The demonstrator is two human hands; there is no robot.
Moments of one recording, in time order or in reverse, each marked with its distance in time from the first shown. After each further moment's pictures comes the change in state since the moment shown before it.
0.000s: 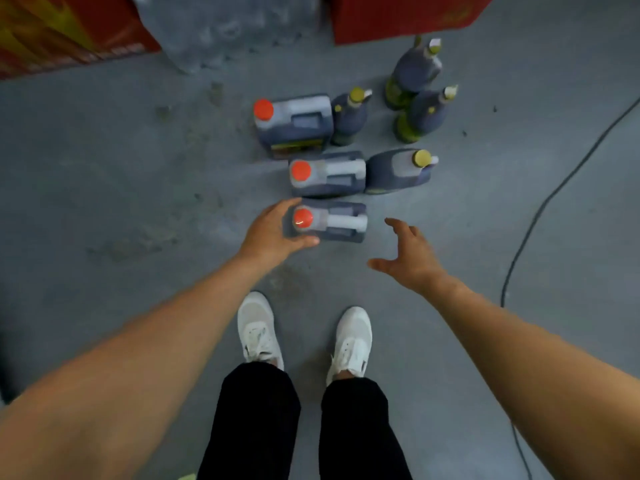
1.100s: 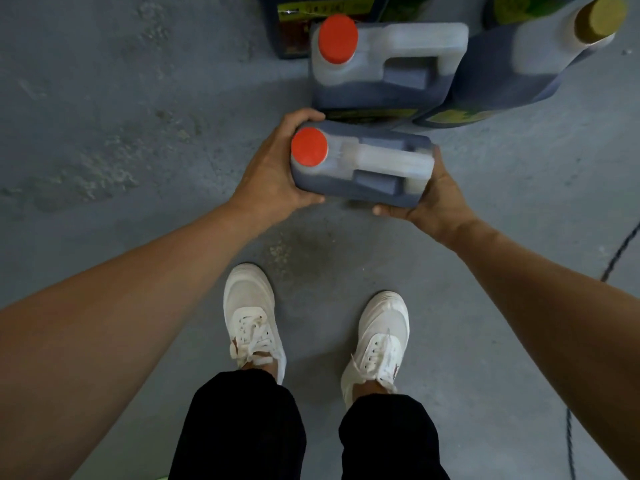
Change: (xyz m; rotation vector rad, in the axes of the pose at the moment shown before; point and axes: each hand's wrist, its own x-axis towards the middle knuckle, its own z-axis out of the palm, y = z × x) left_hand 0.087 -0.115 0.055 -0.125 0.019 0.367; right_hand 0.133 0.034 0.116 0.484 0.009 -0.169
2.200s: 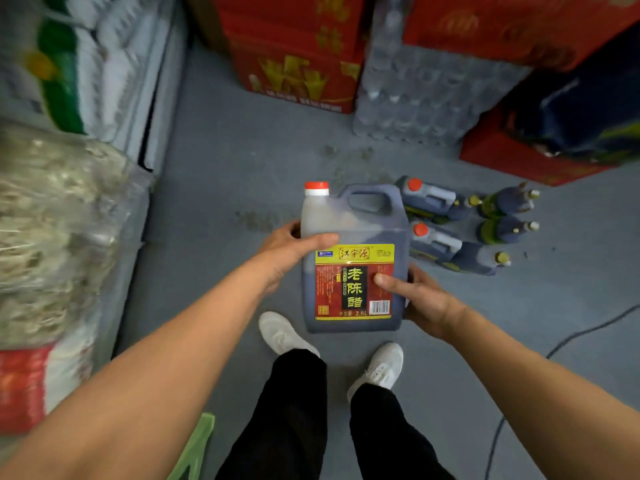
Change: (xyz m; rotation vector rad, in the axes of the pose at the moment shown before) left_hand -0.272 0.247 -0.267 -0.625 0.318 -0.567; right_hand -0.266 -0.345 0.050 0.154 -0.504 0.214
